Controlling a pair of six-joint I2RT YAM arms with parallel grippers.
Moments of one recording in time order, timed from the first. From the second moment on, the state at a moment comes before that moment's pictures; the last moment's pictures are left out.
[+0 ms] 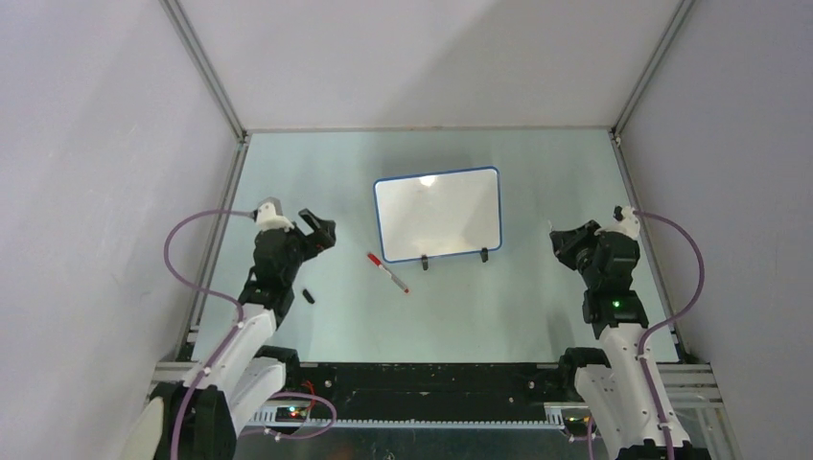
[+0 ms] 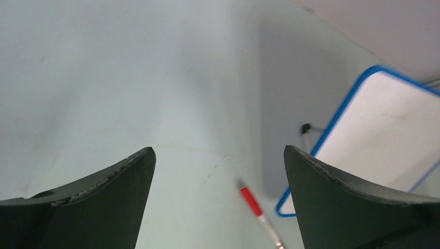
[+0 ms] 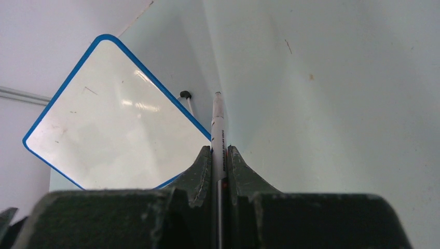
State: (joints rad) left arm -0.13 0.90 0.41 0.22 -0.03 -0.55; right arm -0.04 0.66 0.47 -0.15 -0.08 0.64
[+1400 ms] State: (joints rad) left arm -0.13 0.96 0.26 0.58 0.11 -0.60; right arm -0.01 0.56 0.28 0.04 -0.14 0.75
